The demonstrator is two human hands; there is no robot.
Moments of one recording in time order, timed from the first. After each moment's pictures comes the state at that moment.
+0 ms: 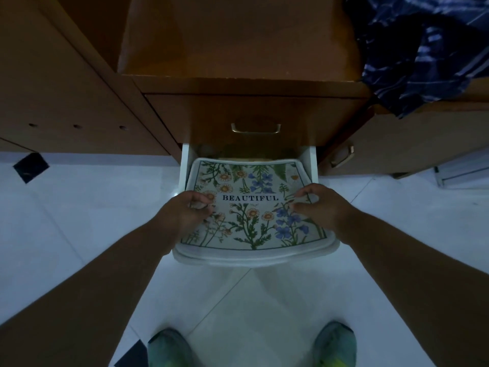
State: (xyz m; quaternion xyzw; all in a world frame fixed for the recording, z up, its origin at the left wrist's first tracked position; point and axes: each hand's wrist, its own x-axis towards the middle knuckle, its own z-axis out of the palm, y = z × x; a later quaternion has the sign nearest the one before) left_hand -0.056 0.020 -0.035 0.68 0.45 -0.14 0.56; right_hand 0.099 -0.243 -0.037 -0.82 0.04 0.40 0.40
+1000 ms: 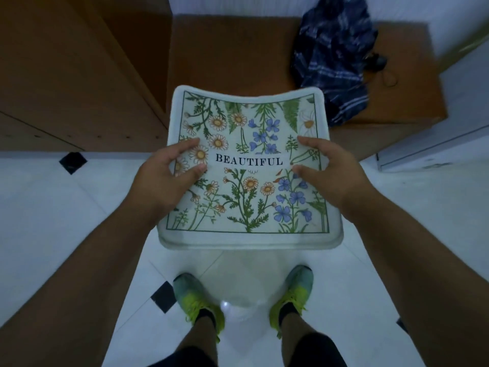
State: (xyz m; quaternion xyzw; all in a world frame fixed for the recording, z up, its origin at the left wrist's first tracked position) left_hand -0.095 0.000 0.277 0.77 0.32 0.00 0.55; right_hand 0.055 -0.269 0.275 -0.85 -0.05 0.27 0.46
